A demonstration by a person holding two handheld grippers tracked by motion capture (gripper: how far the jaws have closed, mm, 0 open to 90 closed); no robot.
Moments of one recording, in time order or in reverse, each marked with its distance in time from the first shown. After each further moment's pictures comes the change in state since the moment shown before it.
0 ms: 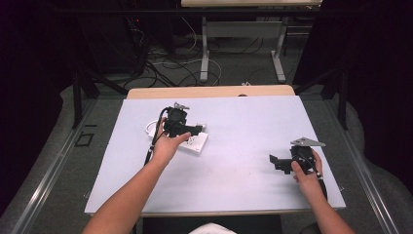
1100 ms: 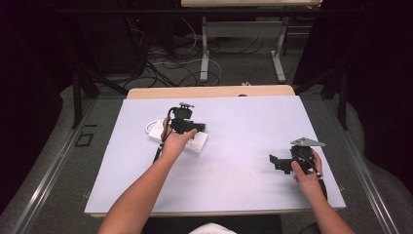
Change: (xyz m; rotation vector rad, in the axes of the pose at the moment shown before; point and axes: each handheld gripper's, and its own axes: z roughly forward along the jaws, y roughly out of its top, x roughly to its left) left arm 0.002 0.007 0.039 0.039 0.004 -0.130; right arm 0.000 0.000 0.001 -0.004 0.006 0.014
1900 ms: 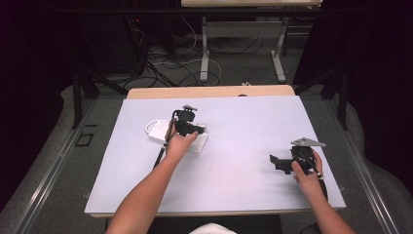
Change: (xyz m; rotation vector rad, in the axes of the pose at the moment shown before) left arm 0.002 -0.004 0.022 0.083 0.018 0.010; right arm -0.001 0.000 0.000 0.000 -0.005 -0.001
